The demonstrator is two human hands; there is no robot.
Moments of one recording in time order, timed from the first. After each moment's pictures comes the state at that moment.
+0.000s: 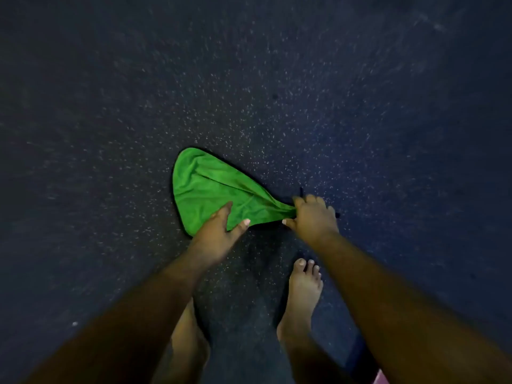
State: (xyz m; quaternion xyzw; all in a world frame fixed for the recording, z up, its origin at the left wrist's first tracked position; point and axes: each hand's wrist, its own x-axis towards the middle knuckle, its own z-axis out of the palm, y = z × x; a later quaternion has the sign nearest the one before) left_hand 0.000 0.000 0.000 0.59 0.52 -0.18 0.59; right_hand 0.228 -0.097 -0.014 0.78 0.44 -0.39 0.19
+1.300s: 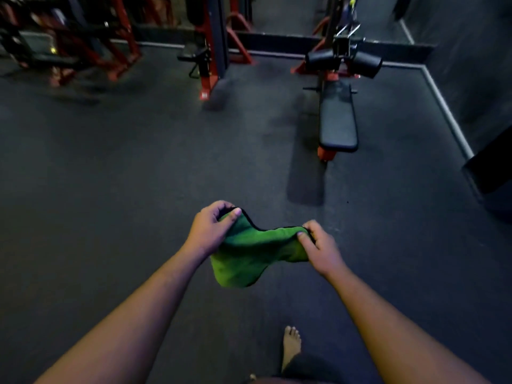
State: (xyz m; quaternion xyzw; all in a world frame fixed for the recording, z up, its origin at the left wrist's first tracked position) left_hand -0.047 0.200 0.846 0.74 0.38 0.23 0.50; right_hand 0.158 0.004 0.783 0.81 0.38 -0.21 -0.40
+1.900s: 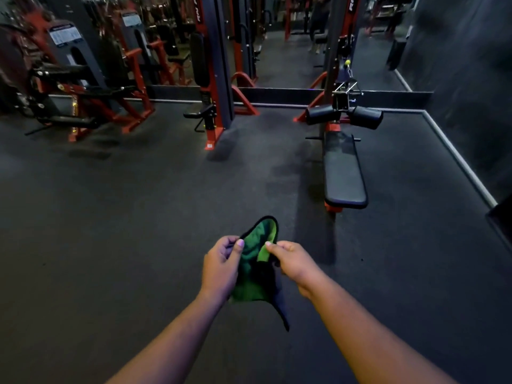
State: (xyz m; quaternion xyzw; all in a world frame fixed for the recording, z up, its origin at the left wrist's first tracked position) left_hand 0.115 0.296 0.862 0.66 0.41 0.35 0.53; right_hand 0.268 0.210 0.851 0.68 0.25 -0.45 -0.52
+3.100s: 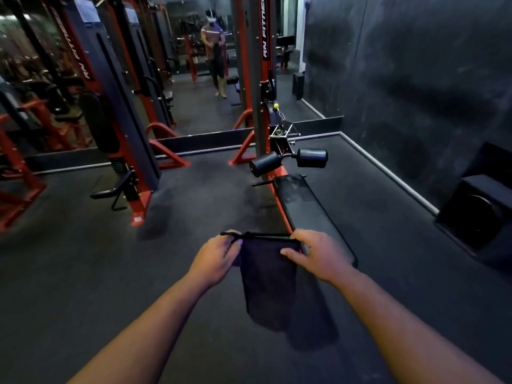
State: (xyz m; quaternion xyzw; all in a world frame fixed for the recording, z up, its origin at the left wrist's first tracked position) left_hand 0.477 0.741 0.910 0.94 0.13 0.13 0.30; right_hand 0.624 0.506 0.893 0.84 0.45 0.04 -0.31
